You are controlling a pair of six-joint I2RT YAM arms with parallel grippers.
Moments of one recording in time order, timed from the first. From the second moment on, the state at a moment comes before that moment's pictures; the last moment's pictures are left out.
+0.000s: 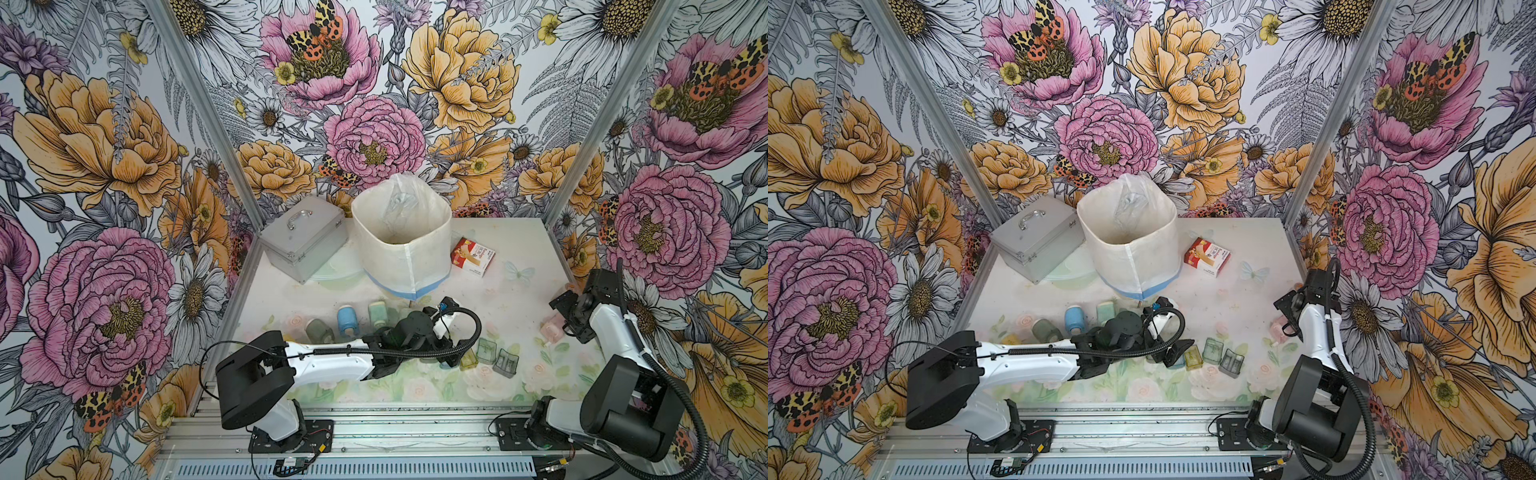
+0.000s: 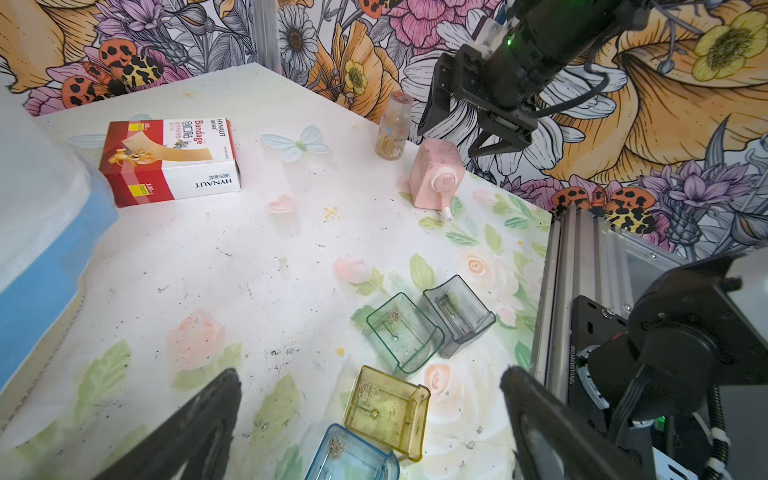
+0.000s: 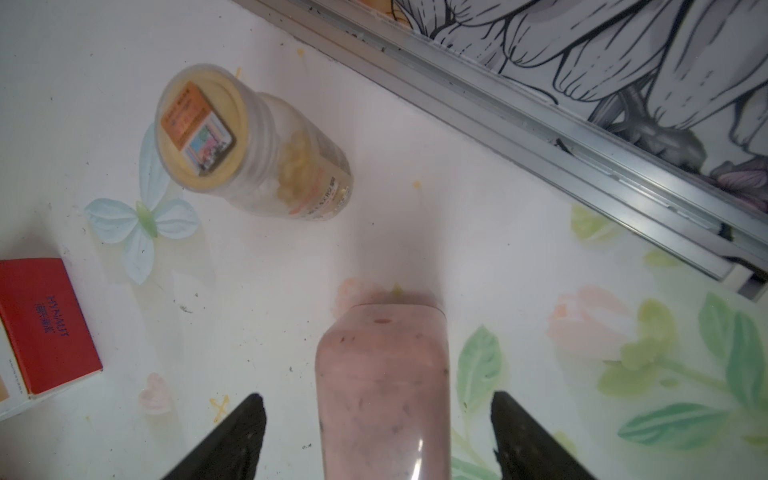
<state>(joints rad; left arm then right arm) -1.14 1.56 0.83 0.34 -0.04 -0.21 -0.48 1.31 0.87 -0.69 0.00 0.59</state>
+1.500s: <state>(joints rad) -1.17 1.70 0.94 0.34 -0.18 -0.14 -0.46 1.24 0.80 -0.66 -0.18 0.65</state>
